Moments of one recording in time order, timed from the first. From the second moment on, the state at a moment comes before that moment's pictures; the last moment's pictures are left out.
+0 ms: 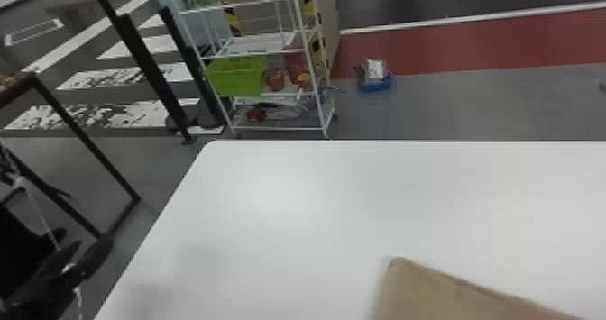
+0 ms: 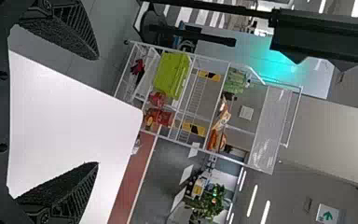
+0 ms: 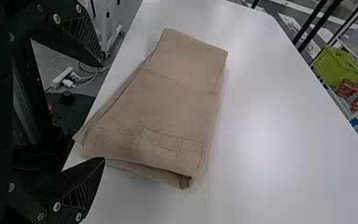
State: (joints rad) left arm 0.39 0.10 1.04 -1.85 0.46 0.46 -0.75; right arm 0.69 -0.59 -0.80 -2.34 -0.96 1.56 0.75
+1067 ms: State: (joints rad) left arm 0.38 0.12 1.02 -1.82 0.46 0.43 -0.75; right arm 0.54 -0.59 -0.55 -2.15 -0.77 1.56 0.70
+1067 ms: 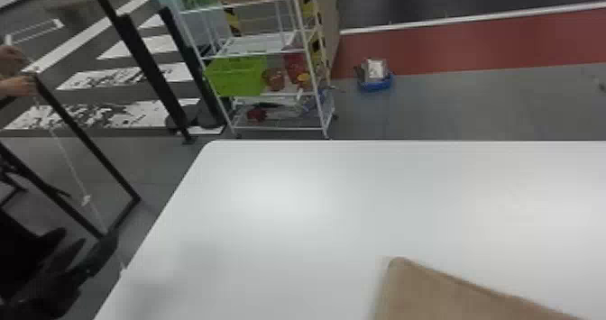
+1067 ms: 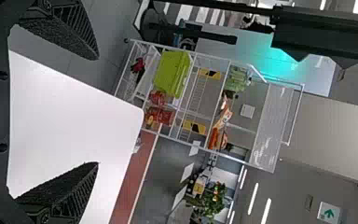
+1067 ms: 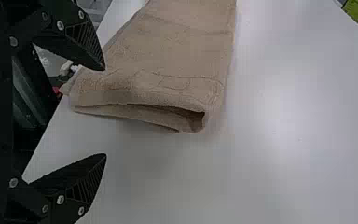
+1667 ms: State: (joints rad) left arm 0.39 0.11 1.02 -1.83 0.46 0.43 -0.75; right arm 0.47 -0.59 -0.45 -2.14 -0.74 1.56 0.69
